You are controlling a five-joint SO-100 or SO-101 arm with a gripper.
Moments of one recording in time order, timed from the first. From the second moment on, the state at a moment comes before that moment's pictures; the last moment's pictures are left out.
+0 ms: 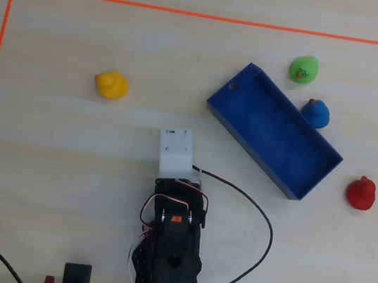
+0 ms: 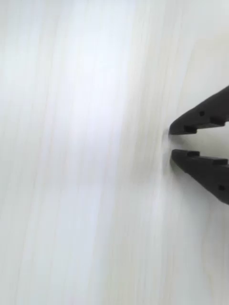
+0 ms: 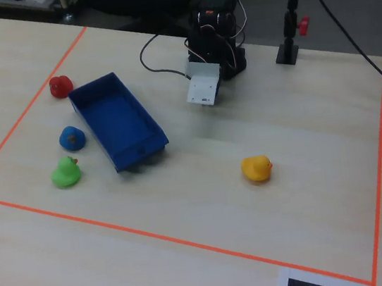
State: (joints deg) arm 0.4 189.8 178.4 75.6 -91.3
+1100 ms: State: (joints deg) arm 14.9 133.6 106.3 84.5 -91.8
